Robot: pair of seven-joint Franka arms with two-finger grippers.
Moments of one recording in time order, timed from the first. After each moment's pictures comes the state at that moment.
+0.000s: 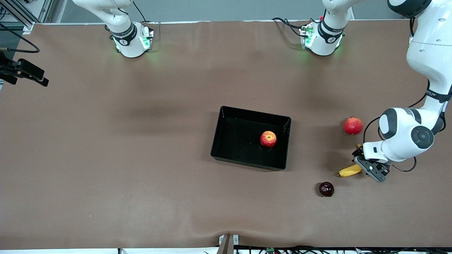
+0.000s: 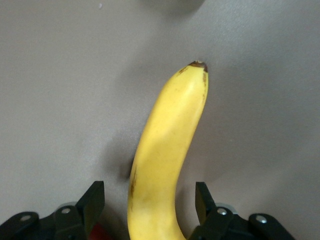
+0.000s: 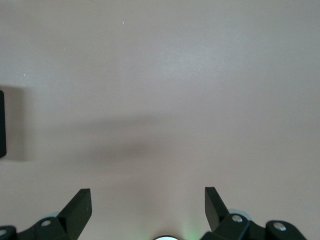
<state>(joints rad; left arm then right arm) 0.39 0.71 -0.33 -1.75 0.30 2.52 0.82 -0.03 -0.05 -0.02 -1.54 0.01 1.45 0.04</state>
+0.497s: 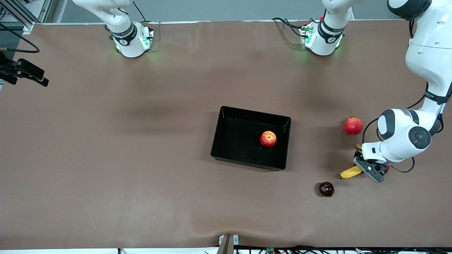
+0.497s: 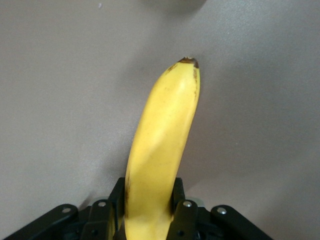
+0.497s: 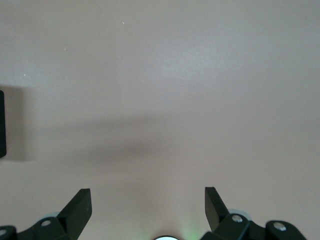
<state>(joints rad) 0.39 0.72 -0.33 -1.74 0.30 2.53 0.82 -0.03 -0.05 -0.02 -1.54 0.01 1.45 0.04</state>
